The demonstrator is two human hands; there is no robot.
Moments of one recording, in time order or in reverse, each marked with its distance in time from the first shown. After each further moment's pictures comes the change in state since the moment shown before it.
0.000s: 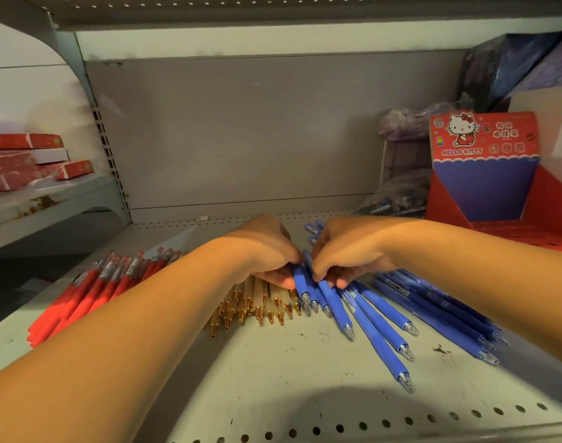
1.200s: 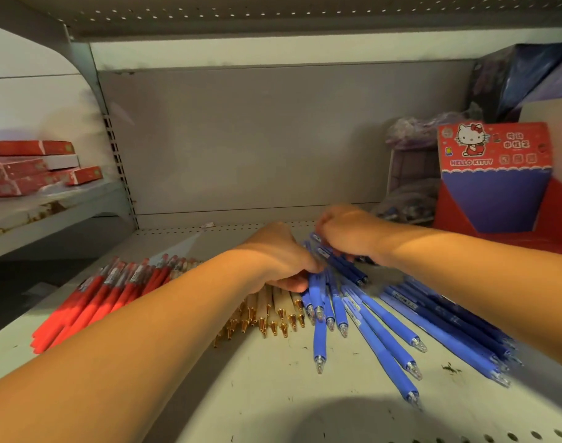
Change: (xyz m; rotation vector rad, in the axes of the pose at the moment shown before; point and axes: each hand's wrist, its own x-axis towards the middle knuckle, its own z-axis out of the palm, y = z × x) left_hand 0.011 0.002 0.008 -0.064 0.027 0.010; right_hand 0.030 -0.005 -0.011 -0.119 0.420 -0.103
